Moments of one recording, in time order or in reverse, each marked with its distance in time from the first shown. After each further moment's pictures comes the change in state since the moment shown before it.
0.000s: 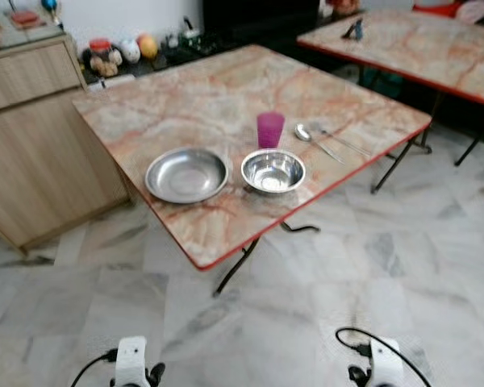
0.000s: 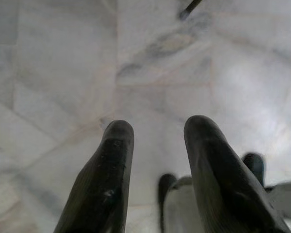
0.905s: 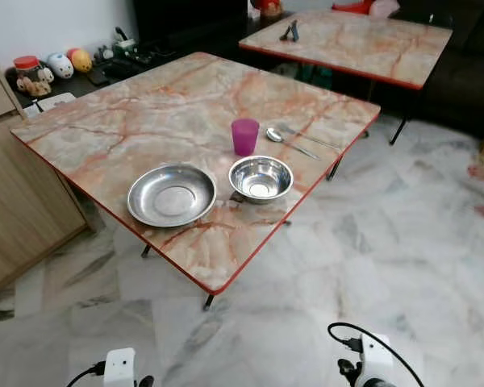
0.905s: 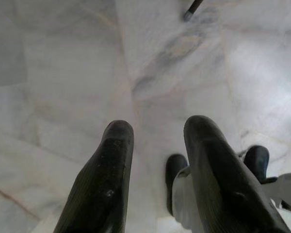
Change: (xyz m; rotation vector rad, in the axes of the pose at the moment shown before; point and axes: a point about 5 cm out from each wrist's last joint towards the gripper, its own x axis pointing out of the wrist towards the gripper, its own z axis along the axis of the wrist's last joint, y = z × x) left arm 0.003 -0.007 0.008 -0.019 -0.018 -0.006; right arm -0.004 -0.016 -0.006 0.019 0.006 -0.037
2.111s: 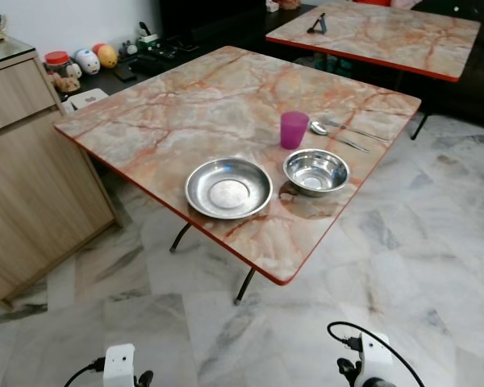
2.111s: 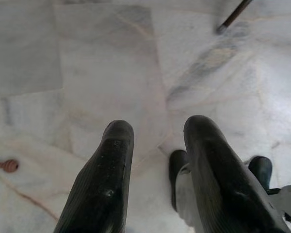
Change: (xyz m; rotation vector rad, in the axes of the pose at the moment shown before) left arm -0.001 0.003 0.000 -0.009 -0.017 0.015; right arm 0.001 0.003 0.004 -0.003 -0.011 0.011
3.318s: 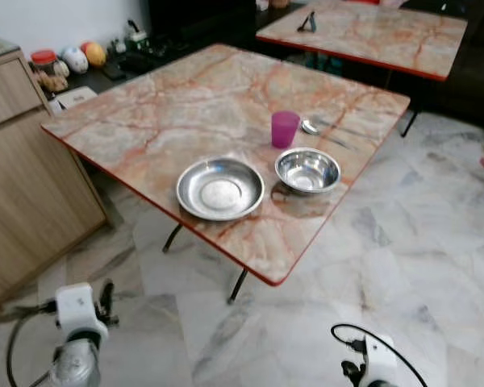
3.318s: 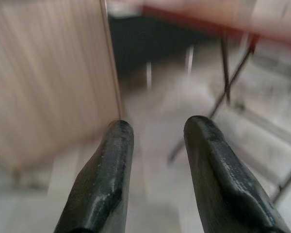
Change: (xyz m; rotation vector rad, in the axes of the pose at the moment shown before) left arm -0.043 0.044 0.144 -0.022 -0.835 0.160; right arm 0.000 -0.002 0.001 -0.003 -0.002 -0.003
